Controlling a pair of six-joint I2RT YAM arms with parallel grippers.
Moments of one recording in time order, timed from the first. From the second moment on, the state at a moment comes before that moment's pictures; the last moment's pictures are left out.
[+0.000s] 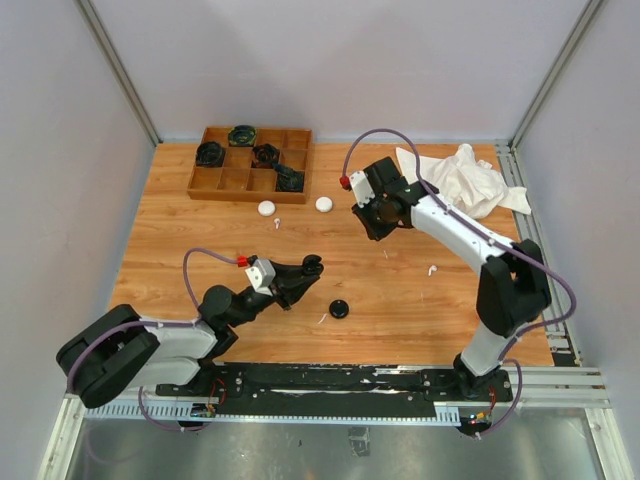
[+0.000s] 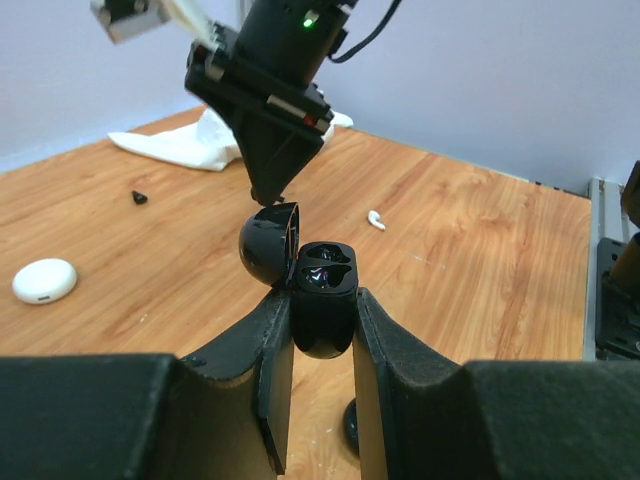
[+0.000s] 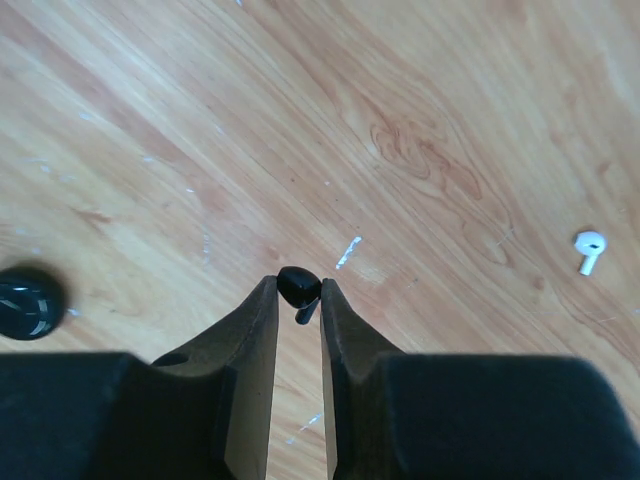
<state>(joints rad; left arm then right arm) -0.77 1.21 0.06 1.39 0.24 -0.13 0.53 1.76 1.40 -0.74 -0.07 -0.24</state>
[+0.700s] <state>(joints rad) -0.77 1.05 0.14 1.28 0.24 -0.13 0.82 1.20 1.18 -0.45 -0.03 -0.14</state>
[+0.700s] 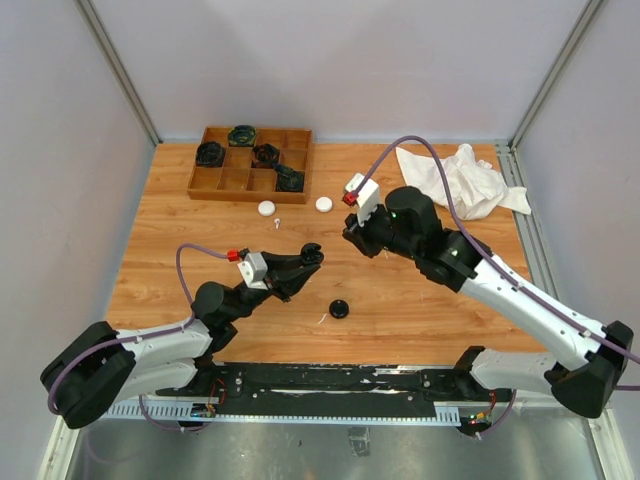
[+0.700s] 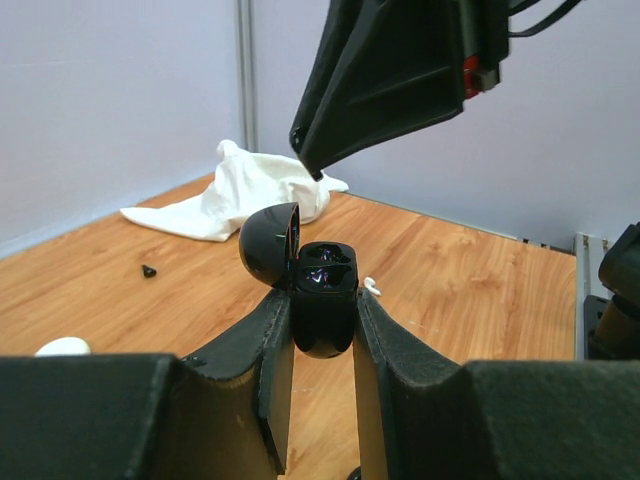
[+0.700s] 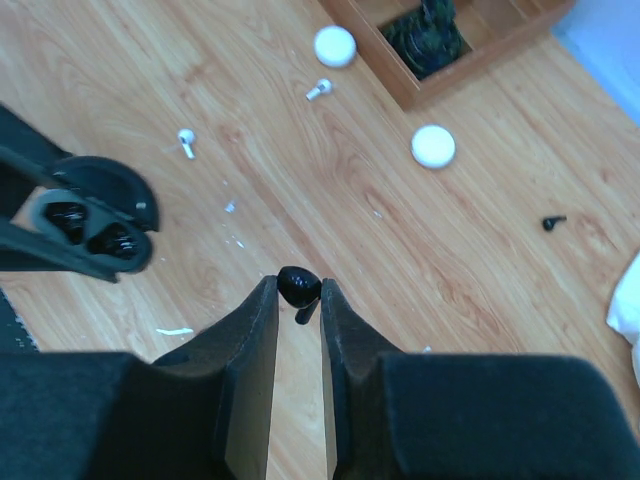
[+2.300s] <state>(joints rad) -0.77 1.04 0.15 1.39 0.33 -0.16 0.97 1.05 0.90 0.08 -0.26 0.00</state>
